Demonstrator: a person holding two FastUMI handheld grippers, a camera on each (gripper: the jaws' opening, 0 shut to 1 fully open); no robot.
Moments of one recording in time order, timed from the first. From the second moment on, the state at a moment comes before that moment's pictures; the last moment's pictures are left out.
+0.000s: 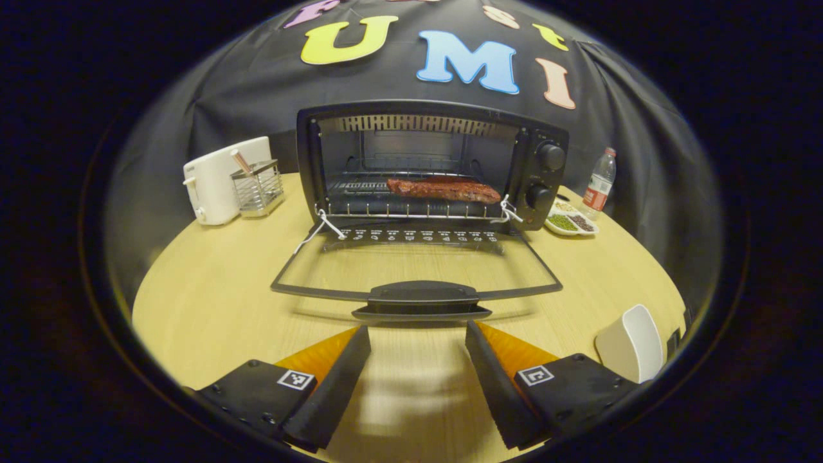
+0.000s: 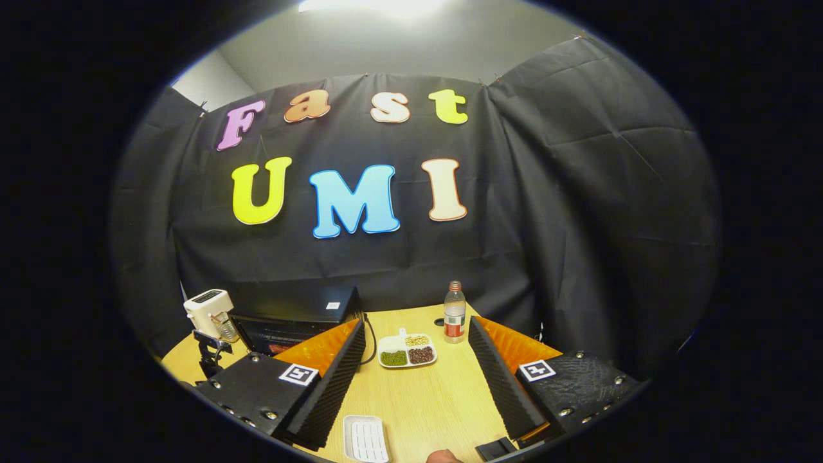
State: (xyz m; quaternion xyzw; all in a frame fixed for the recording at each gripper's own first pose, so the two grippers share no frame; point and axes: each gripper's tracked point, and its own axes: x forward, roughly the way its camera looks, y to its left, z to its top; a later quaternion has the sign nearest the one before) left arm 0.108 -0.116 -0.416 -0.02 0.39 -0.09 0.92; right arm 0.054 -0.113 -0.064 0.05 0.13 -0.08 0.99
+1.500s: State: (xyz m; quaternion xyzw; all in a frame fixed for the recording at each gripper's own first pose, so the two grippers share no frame) left arm 0.173 -0.117 -0.286 0.00 0.24 -0.12 0.96; right arm 0.044 -0.125 -0.073 0.07 0.14 -0.10 0.98
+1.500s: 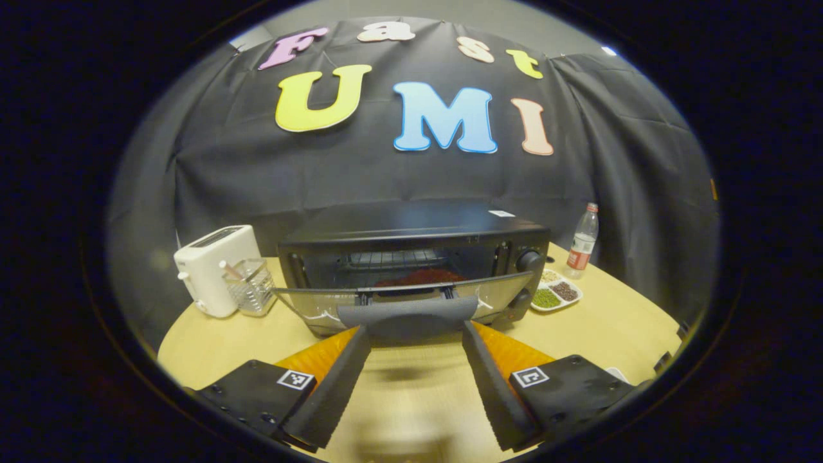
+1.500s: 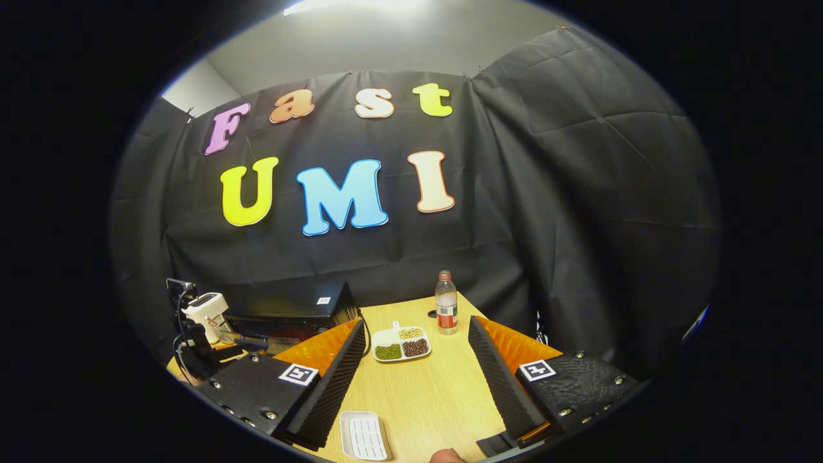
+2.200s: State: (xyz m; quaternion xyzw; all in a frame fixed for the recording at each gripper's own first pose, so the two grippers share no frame) left arm 0.169 -0.147 -0.143 0.03 0.12 -0.12 0.98; right arm 0.053 -0.123 -0.040 0.05 0.07 -0.06 0.99
